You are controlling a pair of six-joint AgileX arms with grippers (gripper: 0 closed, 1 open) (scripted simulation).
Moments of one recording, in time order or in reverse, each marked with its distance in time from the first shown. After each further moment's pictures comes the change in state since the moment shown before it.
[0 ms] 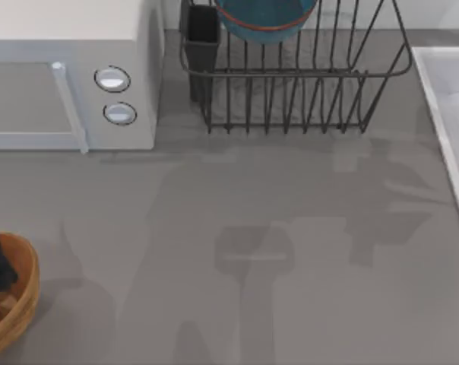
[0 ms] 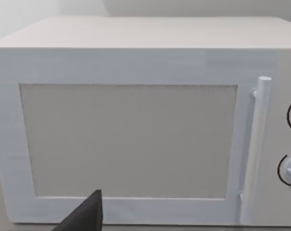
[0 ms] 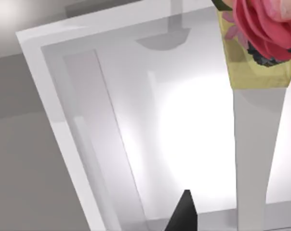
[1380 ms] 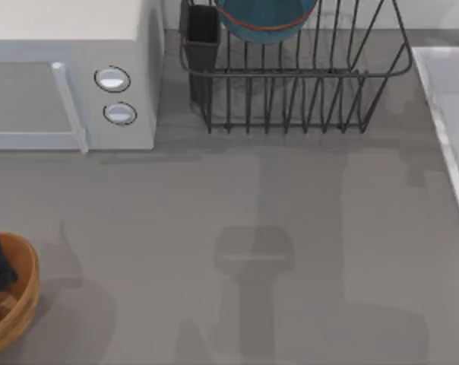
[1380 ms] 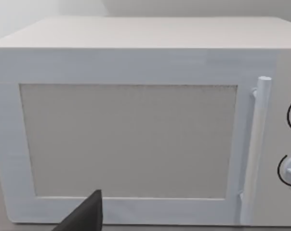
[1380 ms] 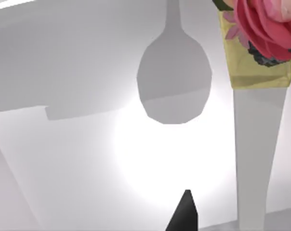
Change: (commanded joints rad) left arm 0.000 0.000 0.000 0.000 0.000 0.000; right arm -0.046 0.526 0.705 -0.090 0.006 -0.003
